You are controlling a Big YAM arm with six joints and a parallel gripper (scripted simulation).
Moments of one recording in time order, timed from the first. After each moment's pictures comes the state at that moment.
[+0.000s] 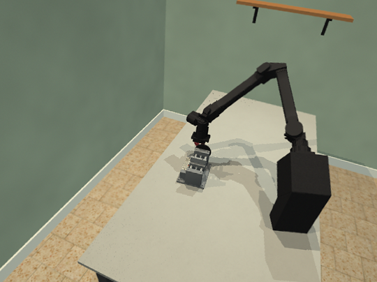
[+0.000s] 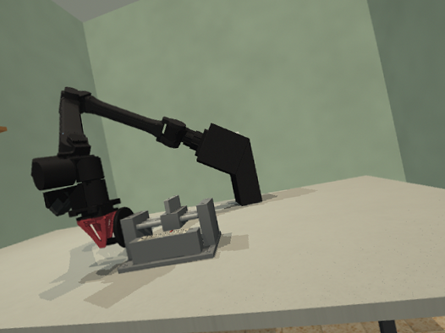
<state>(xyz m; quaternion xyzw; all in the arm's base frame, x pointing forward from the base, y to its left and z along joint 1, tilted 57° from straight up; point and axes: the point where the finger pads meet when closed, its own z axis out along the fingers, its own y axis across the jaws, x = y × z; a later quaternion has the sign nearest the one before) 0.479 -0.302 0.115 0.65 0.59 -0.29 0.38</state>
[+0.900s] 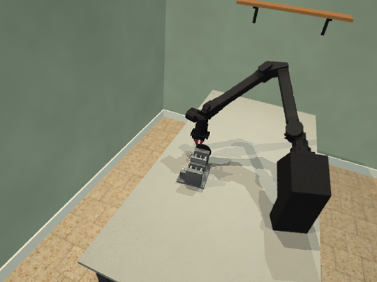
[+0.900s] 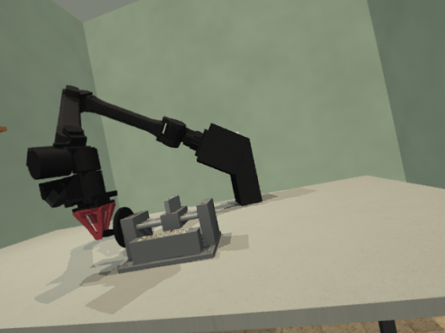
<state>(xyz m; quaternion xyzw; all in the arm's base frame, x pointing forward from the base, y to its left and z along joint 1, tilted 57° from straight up) 0.484 -0.285 0.128 0.65 0.59 -0.28 0.38</state>
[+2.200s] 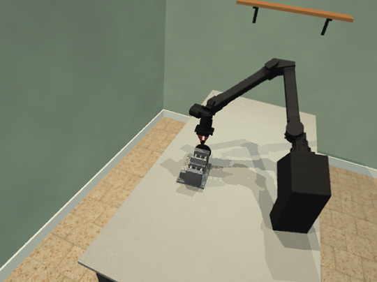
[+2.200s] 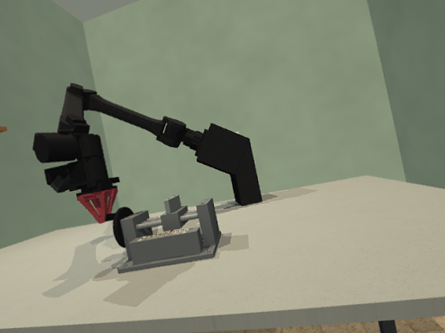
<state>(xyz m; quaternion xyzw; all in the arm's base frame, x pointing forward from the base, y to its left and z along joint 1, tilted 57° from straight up) 0.460 -0.258 0.142 0.65 0.59 -0.28 0.38</state>
